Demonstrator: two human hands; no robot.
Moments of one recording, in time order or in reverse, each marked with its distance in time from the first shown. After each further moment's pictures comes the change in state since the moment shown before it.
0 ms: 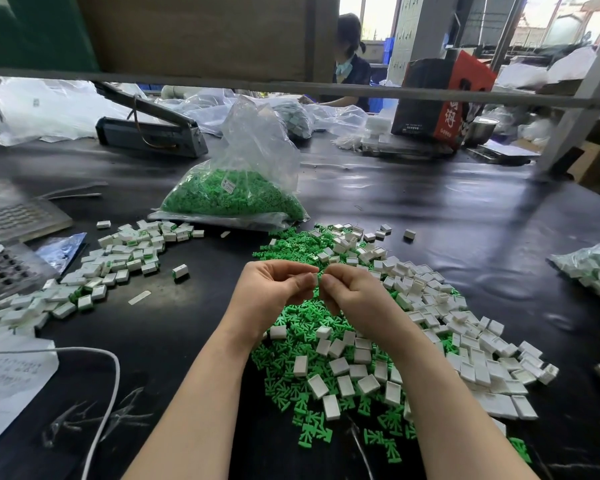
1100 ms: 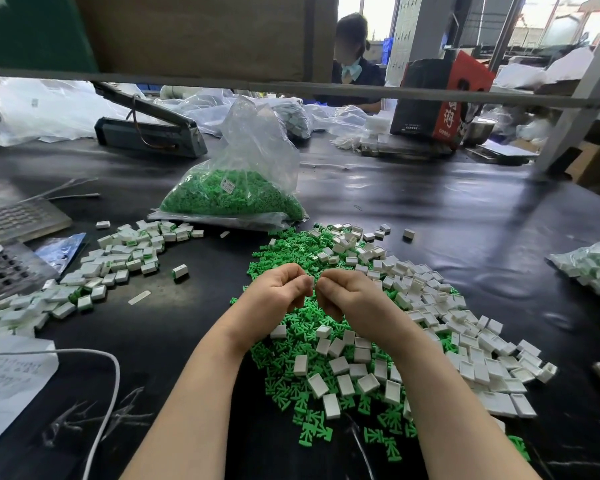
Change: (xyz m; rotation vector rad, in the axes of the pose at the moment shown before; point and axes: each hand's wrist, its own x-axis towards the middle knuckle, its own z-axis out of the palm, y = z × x) left_hand 0.002 -0.003 -0.008 0.395 -0.203 0.017; right_hand -0.001 0.002 0.000 0.082 -0.097 0.003
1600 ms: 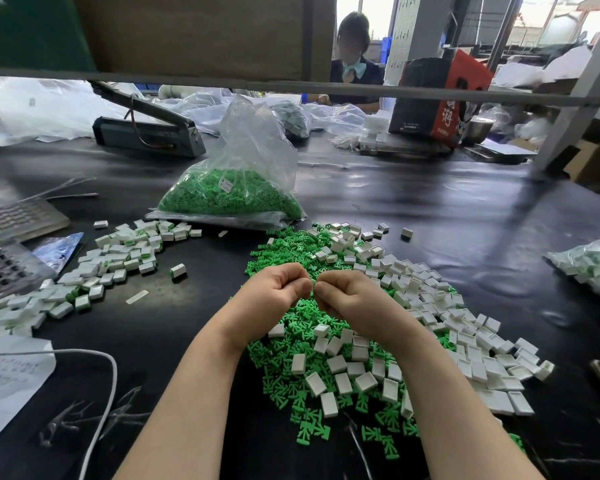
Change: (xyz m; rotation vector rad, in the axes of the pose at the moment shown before) left_hand -0.003 0.005 -0.003 0.131 -0.039 0.091; right_hand -0.001 0.003 -0.004 -0.100 -0.041 -0.037
